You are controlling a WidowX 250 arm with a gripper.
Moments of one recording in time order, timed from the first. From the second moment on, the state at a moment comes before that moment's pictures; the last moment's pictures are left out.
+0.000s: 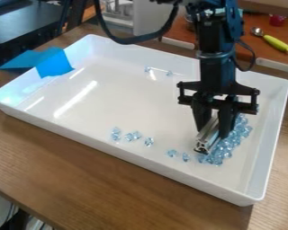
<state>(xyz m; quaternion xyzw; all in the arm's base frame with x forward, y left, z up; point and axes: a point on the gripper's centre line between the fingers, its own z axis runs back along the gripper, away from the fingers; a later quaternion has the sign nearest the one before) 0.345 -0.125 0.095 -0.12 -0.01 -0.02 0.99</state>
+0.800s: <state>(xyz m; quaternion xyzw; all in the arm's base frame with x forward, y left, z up) 0.351 0.023 0.132 0.03 -0.04 0.05 1.00</state>
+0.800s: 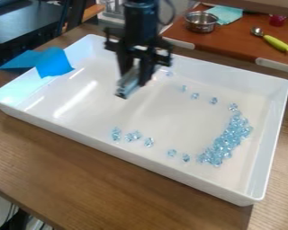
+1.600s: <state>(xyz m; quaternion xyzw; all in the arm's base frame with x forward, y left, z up) 0.320 0.044 0.093 0.14 0.00 -0.01 0.99</state>
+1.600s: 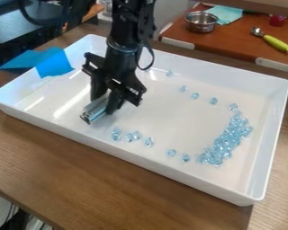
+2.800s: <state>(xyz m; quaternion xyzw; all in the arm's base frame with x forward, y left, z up) 0.311 0.006 0.087 0.11 -0.05 0.02 0.99</state>
